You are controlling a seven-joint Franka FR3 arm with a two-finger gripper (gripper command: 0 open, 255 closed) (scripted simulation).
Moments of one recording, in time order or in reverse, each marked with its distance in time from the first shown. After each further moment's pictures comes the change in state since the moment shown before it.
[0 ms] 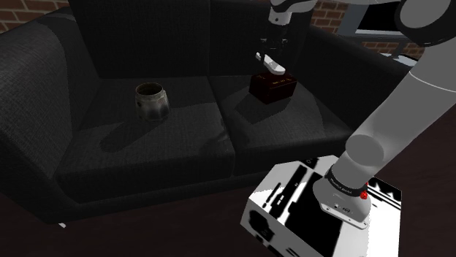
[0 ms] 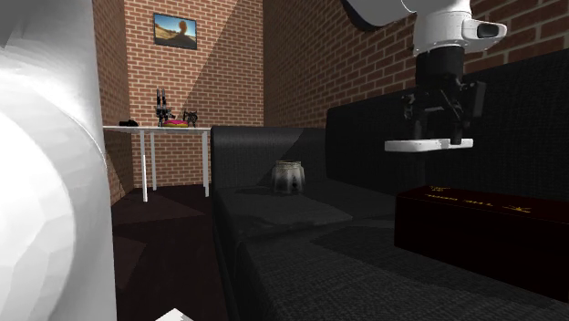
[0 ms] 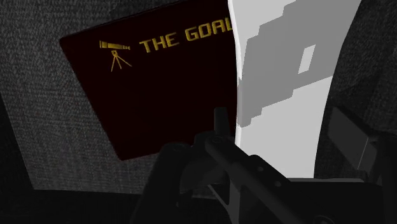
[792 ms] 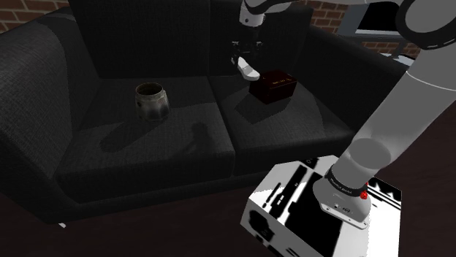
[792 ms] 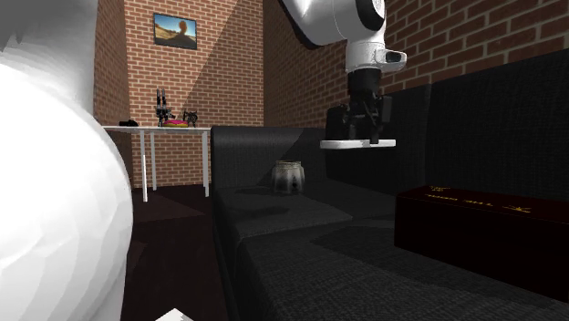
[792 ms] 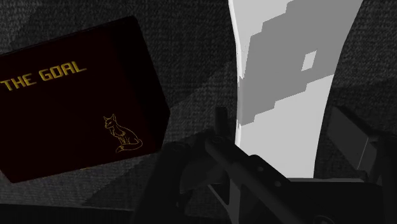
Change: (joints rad) arm 0.136 0.028 0.140 0.034 -0.001 -0.004 0.276
